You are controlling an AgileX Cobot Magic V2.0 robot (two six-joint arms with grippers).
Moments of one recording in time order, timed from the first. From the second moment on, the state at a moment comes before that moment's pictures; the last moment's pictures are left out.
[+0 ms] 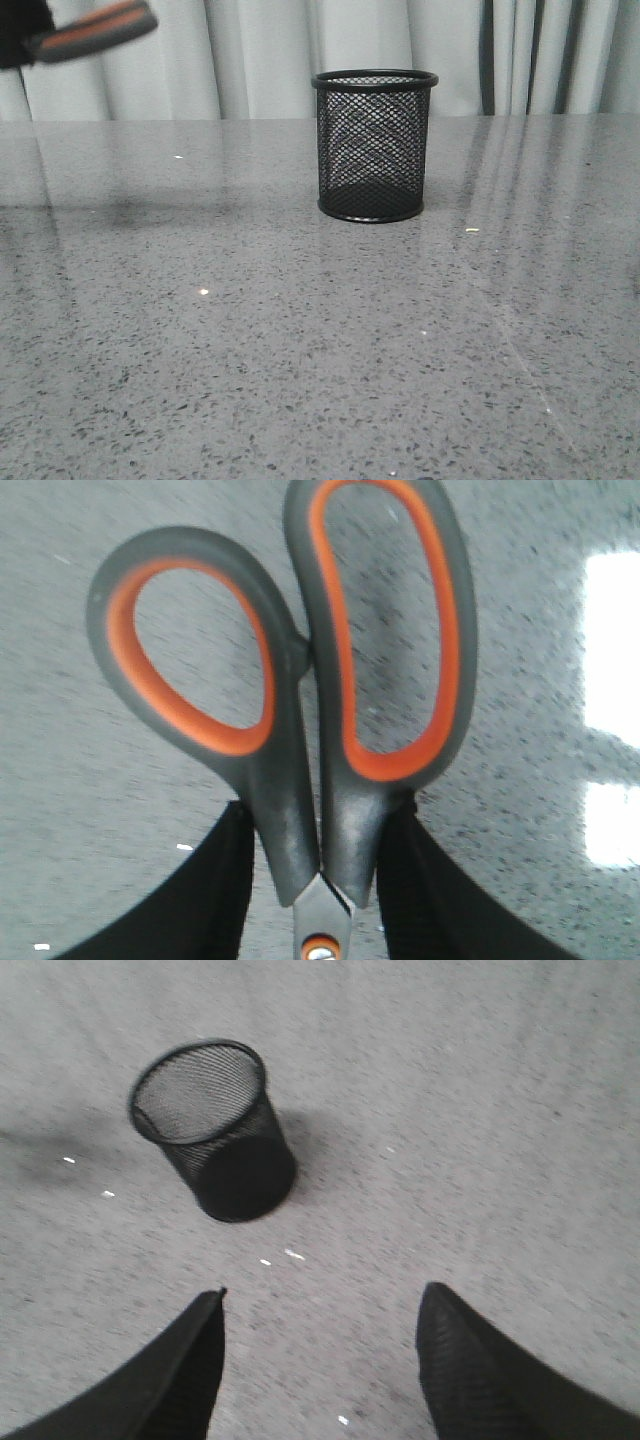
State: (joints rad) left arm -0.28 1.52 -1.54 -0.17 1.24 1.38; right arm 0.12 0.72 -0.83 0.40 0.74 -0.24
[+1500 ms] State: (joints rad) left arm -0.74 1.51 -1.75 -0.10 1.24 1.31; right arm 0.12 1.04 -0.94 1.31 0.90 -0.79
